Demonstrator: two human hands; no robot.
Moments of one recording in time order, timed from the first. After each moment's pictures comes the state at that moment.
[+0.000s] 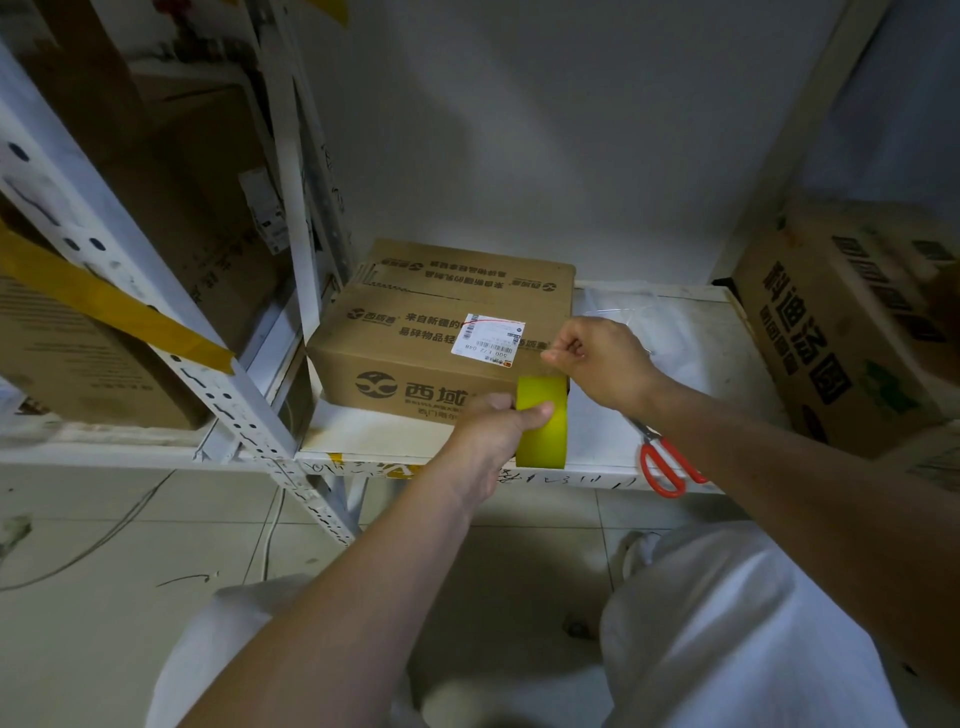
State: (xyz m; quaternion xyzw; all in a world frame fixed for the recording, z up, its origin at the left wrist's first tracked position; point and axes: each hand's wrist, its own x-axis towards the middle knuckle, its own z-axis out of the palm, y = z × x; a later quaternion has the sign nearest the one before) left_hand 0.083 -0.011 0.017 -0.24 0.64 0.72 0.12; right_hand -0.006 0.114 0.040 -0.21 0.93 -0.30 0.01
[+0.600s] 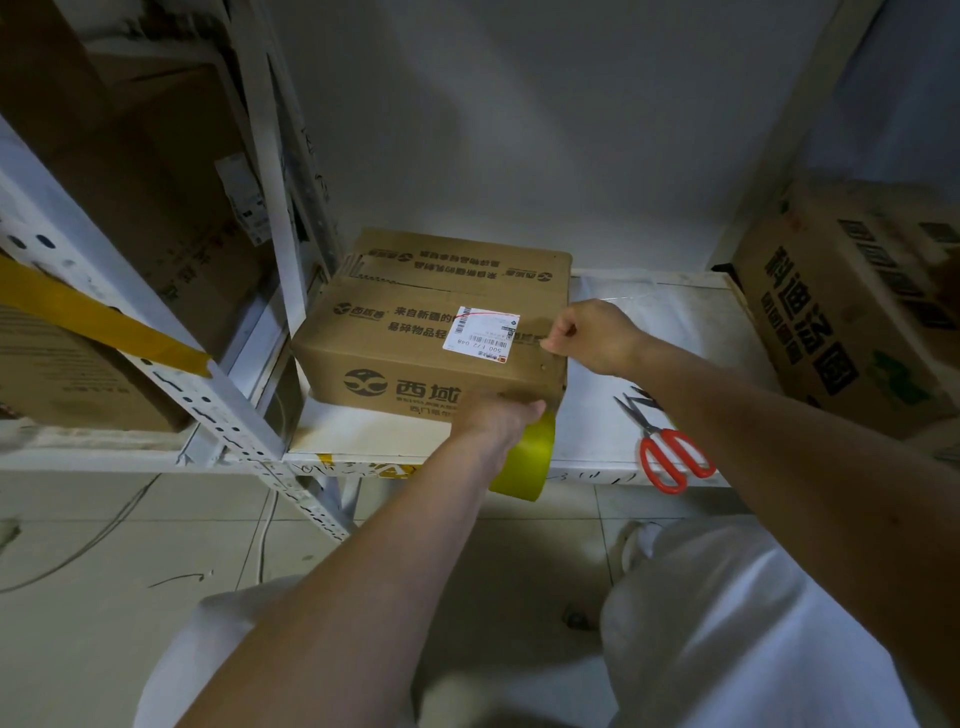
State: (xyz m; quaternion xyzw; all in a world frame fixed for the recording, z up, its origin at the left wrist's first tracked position) left_hand 0.053 -0.002 0.004 -0.33 0.71 0.61 0.11; right_hand -0.043 0.110 0.041 -0.19 0.94 -0.25 0.12
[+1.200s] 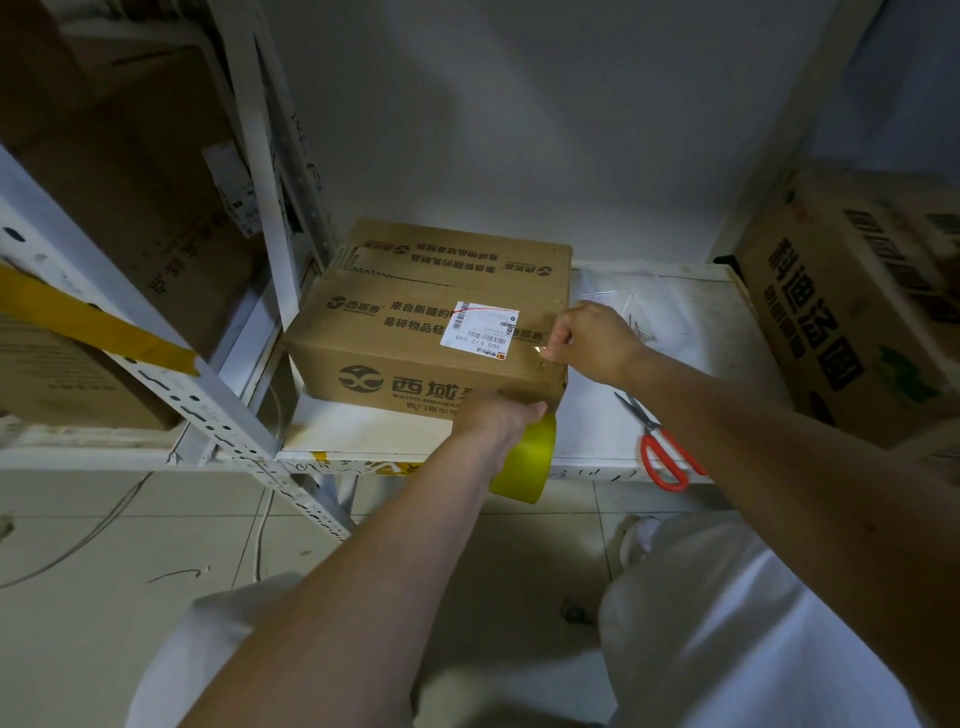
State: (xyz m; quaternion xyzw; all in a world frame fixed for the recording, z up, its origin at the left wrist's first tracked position) left_hand 0.045 -0.001 -0.009 -0.34 0.71 0.61 0.13; right_hand -0.050 0.107 0.015 -0.18 0.96 -0.20 0.08
